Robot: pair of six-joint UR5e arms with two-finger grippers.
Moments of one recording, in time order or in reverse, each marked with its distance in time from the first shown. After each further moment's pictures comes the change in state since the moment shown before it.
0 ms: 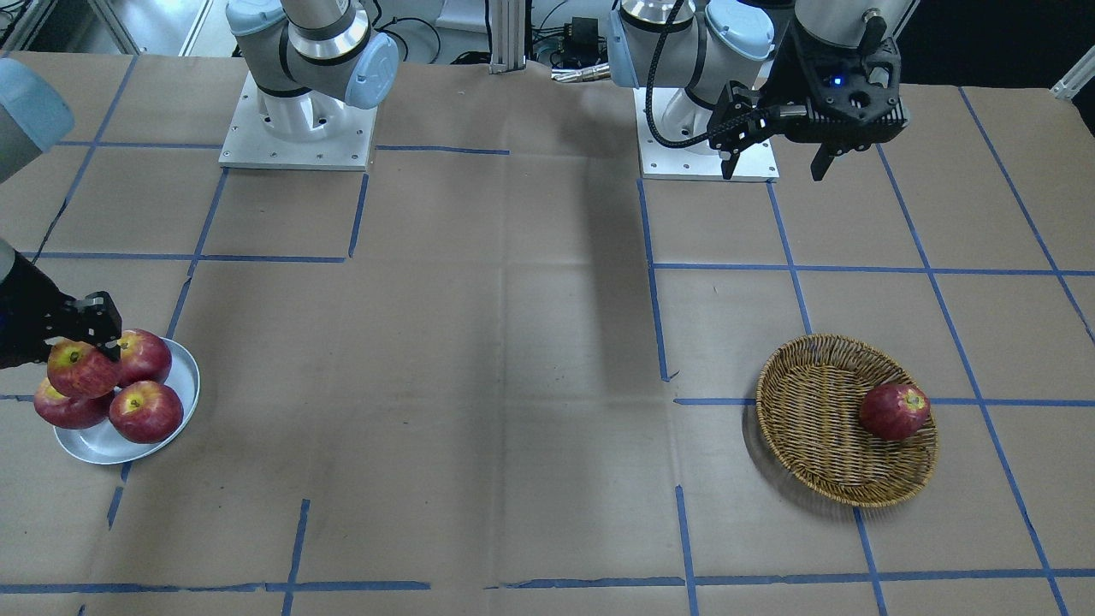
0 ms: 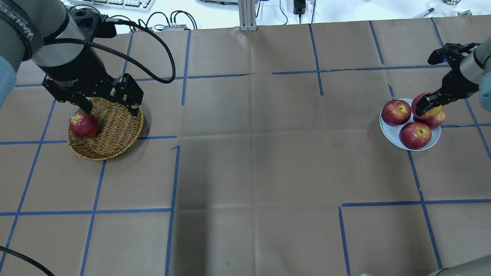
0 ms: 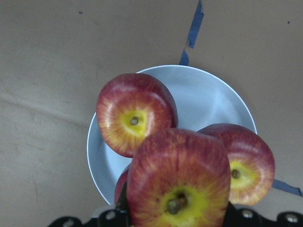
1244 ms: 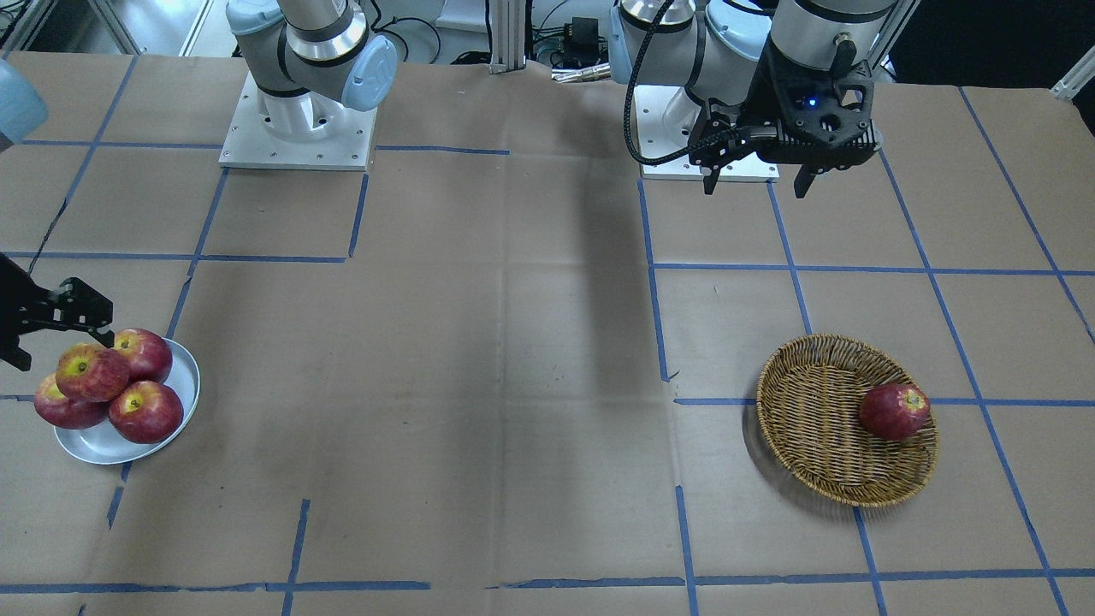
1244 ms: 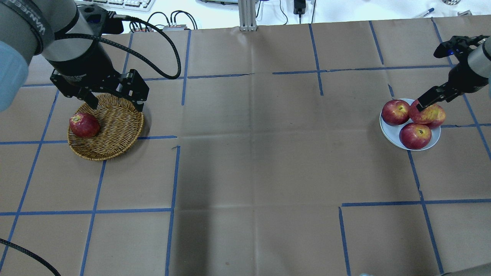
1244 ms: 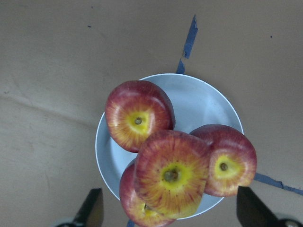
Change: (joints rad) left arm -0.010 -0.023 0.017 0.008 0.001 -0.008; right arm 0.011 -0.052 -0.051 0.079 0.002 0.003
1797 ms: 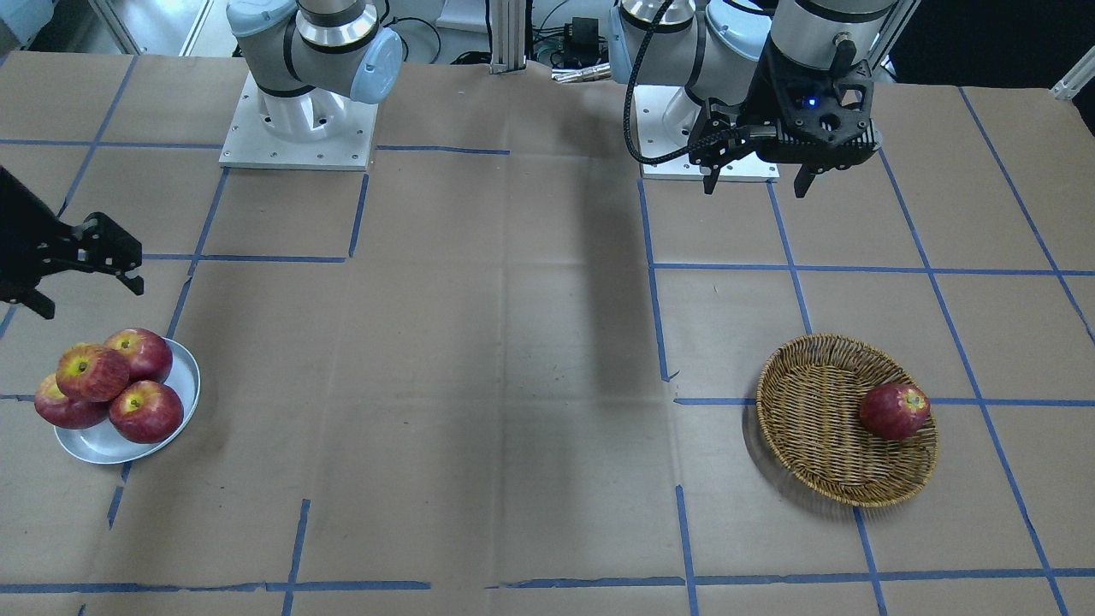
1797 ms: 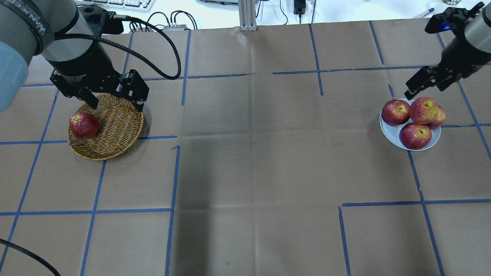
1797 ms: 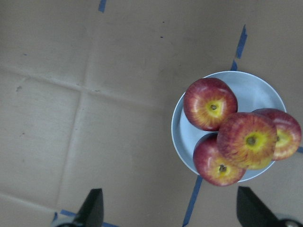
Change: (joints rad) left arm 0.000 0.000 0.000 0.000 0.000 0.004; right arm 0.155 -0.173 -0.076 0.302 -0.001 0.238
